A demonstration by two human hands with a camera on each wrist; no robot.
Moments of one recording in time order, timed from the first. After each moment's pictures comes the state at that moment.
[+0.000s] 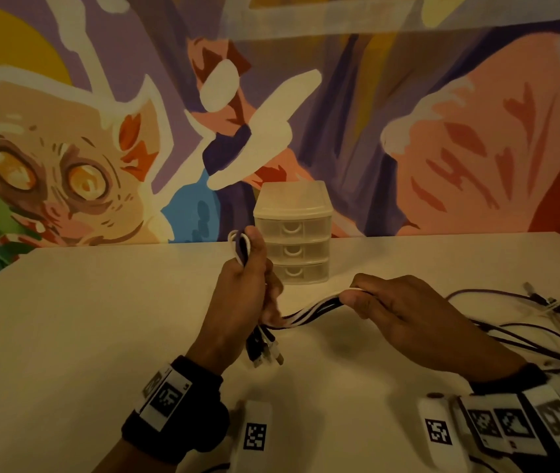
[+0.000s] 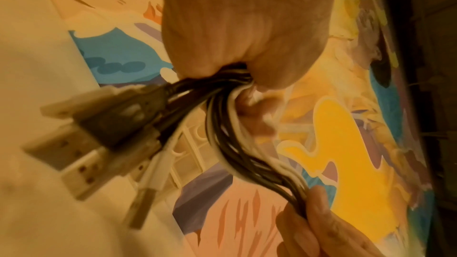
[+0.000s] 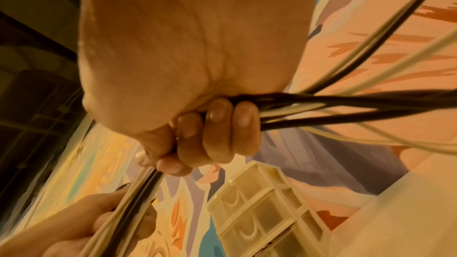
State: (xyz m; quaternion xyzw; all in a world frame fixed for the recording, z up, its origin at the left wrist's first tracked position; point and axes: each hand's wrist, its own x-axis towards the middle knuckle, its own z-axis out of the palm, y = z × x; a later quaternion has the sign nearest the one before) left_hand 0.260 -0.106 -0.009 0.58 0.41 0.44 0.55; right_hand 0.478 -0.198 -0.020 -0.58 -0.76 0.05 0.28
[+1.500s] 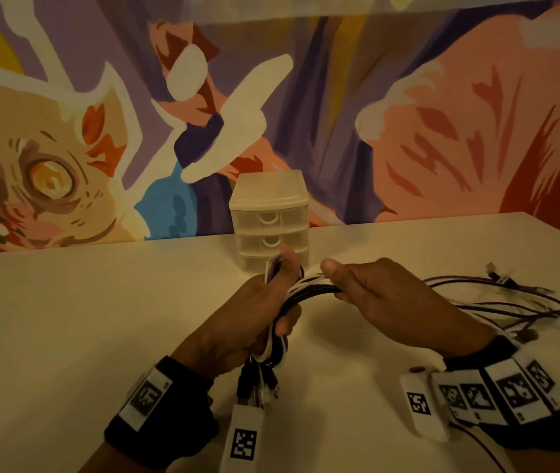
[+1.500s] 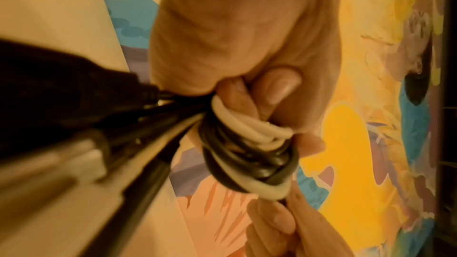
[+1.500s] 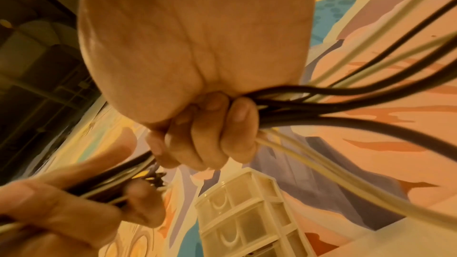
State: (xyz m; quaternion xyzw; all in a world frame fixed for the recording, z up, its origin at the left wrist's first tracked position) left_hand 0.275 -0.124 -0.015 0.71 0.35 0.20 0.58; right_hand 0.477 -0.201 -0.014 -0.64 -0.70 0.11 0.30
